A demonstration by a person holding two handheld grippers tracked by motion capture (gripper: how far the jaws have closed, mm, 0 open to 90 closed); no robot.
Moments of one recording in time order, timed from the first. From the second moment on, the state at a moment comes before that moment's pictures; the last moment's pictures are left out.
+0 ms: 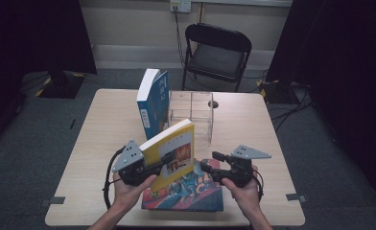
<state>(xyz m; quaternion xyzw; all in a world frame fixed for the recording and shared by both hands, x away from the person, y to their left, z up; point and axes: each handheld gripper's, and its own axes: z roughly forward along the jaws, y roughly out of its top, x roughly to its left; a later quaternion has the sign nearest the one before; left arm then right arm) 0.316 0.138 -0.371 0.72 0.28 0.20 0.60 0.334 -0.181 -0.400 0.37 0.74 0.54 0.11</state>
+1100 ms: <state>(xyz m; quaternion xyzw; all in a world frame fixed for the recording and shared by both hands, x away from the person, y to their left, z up) 0.355 0.129 -0.362 0.69 0.36 0.22 0.58 0.353 -0.253 -0.488 0.49 0.78 0.34 0.17</state>
